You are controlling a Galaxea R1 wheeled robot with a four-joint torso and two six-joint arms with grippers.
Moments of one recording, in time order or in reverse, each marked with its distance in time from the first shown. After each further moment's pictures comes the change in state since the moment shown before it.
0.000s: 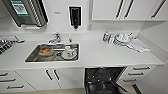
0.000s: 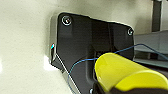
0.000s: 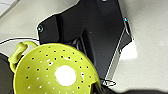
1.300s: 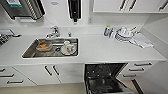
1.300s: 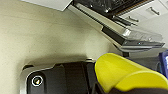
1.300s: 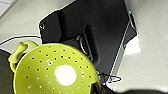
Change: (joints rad) left arm -0.514 -0.139 0.280 -0.036 0.223 -0.024; right arm 0.019 0.020 0.012 0.000 0.019 0.000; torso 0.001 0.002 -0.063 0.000
